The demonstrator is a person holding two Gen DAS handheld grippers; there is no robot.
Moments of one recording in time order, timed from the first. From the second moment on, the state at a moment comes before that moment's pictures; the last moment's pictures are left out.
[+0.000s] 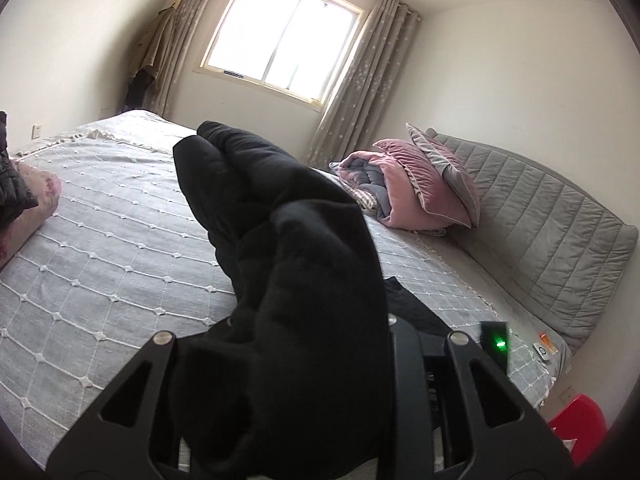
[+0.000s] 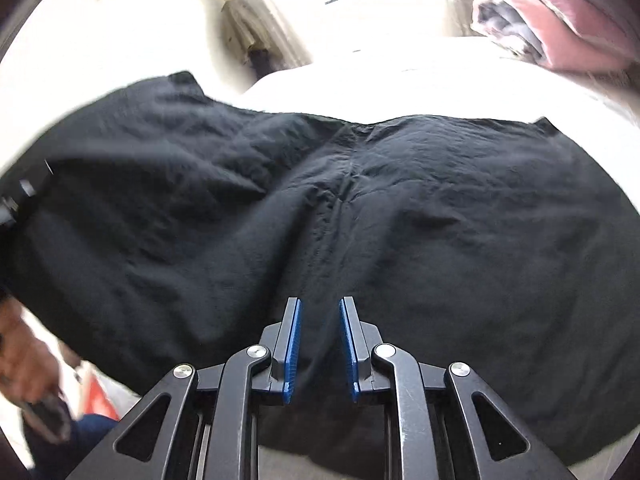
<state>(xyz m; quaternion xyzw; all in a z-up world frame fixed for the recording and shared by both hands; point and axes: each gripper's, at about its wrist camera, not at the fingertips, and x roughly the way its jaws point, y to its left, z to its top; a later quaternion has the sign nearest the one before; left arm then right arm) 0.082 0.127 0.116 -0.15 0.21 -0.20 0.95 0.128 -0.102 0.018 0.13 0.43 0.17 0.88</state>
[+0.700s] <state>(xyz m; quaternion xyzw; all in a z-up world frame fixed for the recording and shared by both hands) 0.071 0.032 0.140 -0.05 0.19 -0.25 0.95 0.248 -0.093 -0.027 0.23 0.47 0.19 0.83</state>
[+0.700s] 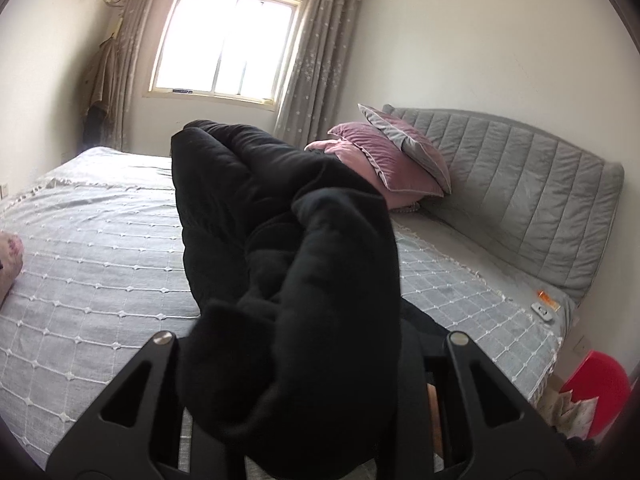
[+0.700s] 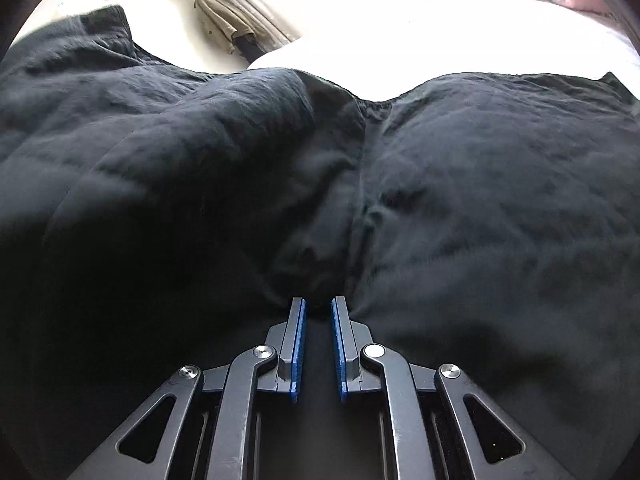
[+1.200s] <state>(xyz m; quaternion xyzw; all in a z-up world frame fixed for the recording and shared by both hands) 0.078 -0.130 0.135 0.08 0.25 -0.28 0.92 0.119 -0.296 0.056 0.36 0.36 0.00 0.86</state>
